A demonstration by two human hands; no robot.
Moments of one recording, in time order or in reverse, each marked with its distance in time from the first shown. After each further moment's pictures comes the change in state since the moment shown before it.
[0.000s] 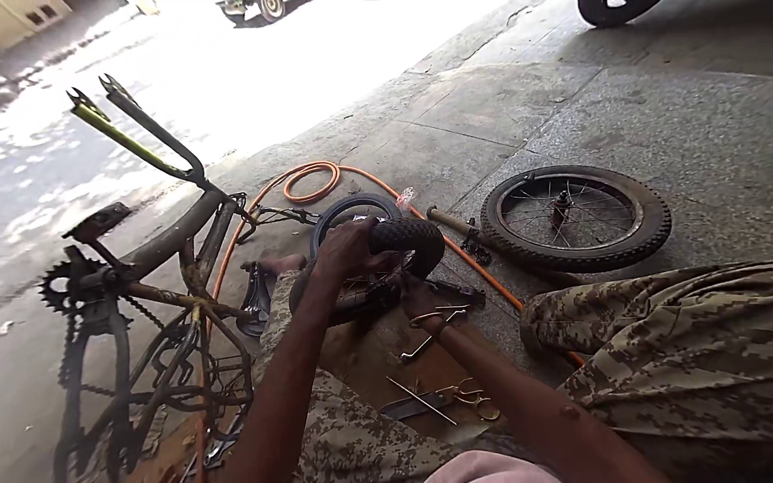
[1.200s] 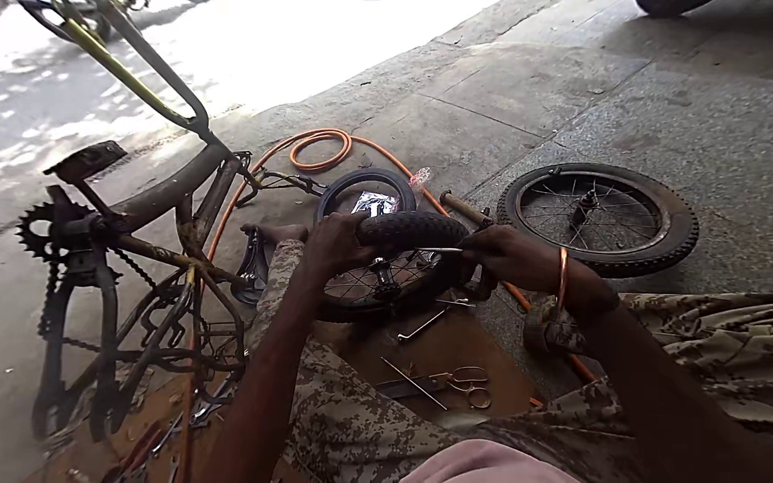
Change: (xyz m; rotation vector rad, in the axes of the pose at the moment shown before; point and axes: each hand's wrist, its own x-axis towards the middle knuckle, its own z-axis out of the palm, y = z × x) left_hand -0.050 -0.029 0.003 -0.179 0.054 -0.082; right_hand -0.022 -0.098 -0.193 -0.304 -0.562 -0.325
